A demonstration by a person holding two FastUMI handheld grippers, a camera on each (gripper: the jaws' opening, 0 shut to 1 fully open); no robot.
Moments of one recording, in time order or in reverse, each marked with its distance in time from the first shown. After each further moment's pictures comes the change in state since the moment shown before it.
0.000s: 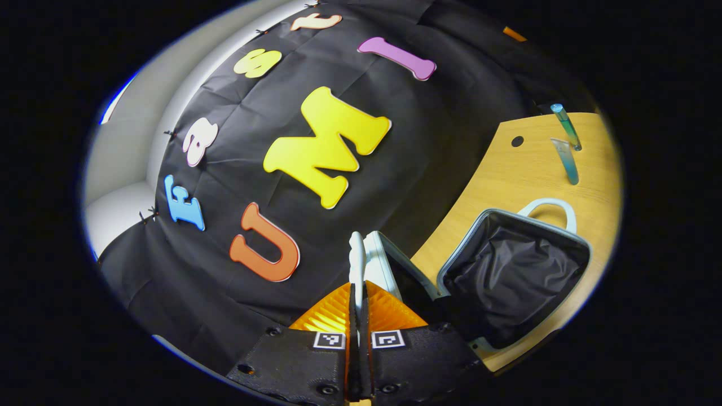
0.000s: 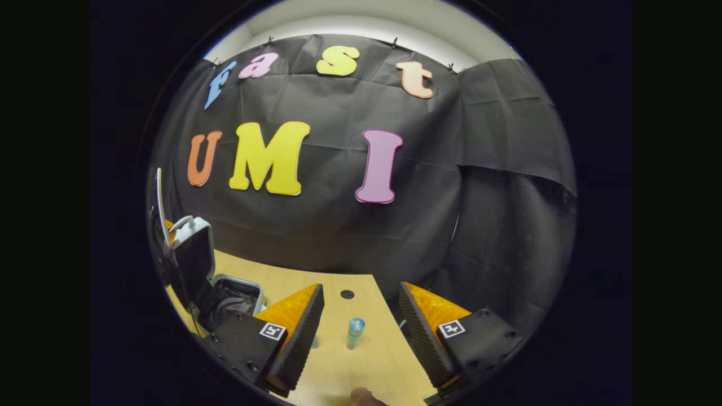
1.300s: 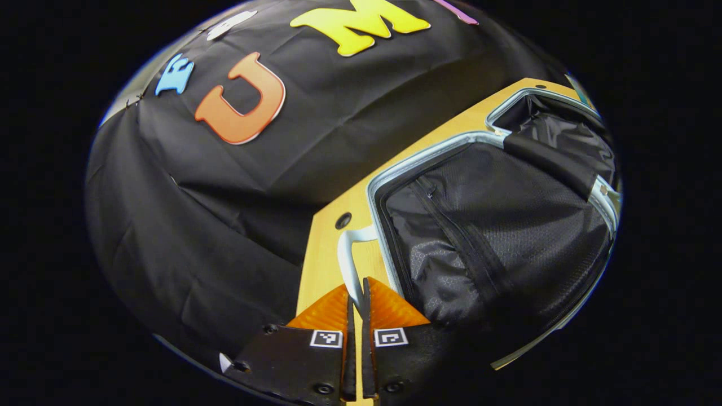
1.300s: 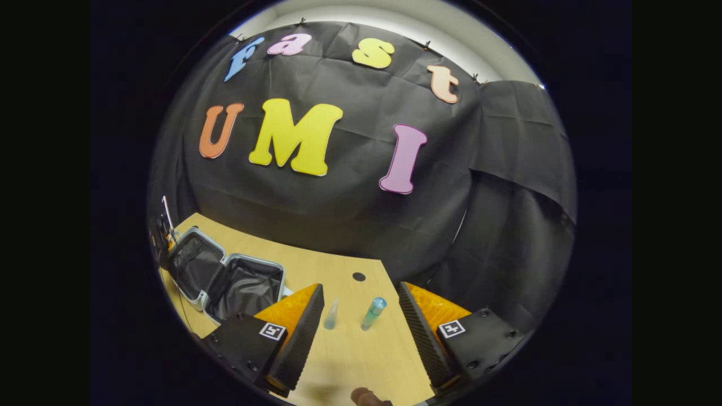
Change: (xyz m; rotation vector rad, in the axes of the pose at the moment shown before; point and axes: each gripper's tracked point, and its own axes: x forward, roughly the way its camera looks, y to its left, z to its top) left arm 0.076 -0.031 -0.315 -0.256 0.355 -0.199; right arm -0.040 0.068 -0.024 -0.124 0.078 -0.006
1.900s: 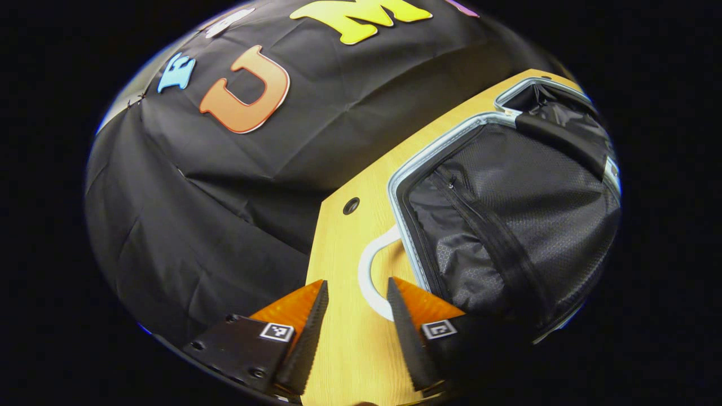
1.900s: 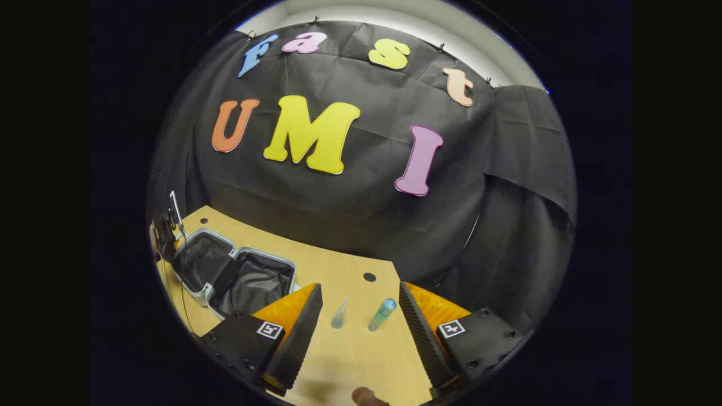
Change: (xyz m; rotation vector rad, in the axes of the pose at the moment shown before) left arm -0.015 0.017 -0.002 0.018 0.048 0.092; right arm 0.003 0.009 -0.007 -0.033 -0.010 0.087
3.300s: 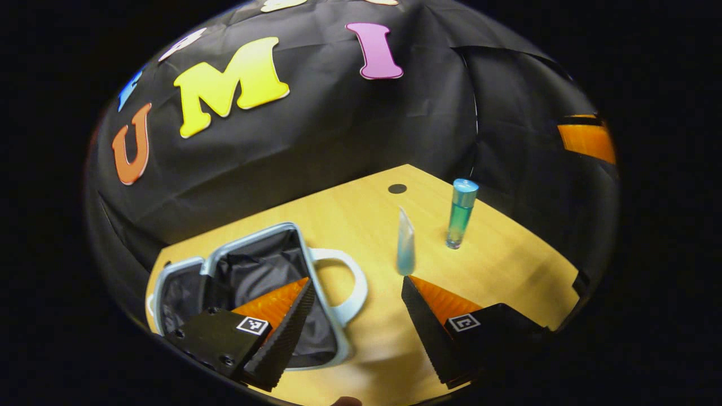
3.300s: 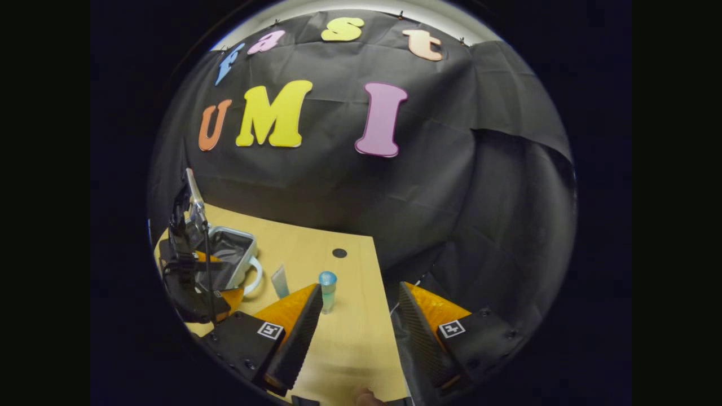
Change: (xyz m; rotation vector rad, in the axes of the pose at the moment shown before) left arm -0.219 -0.422 0.285 -0.271 -0.228 -0.602; right arm 0.064 -0.171 -0.093 0.095 0.115 0.047
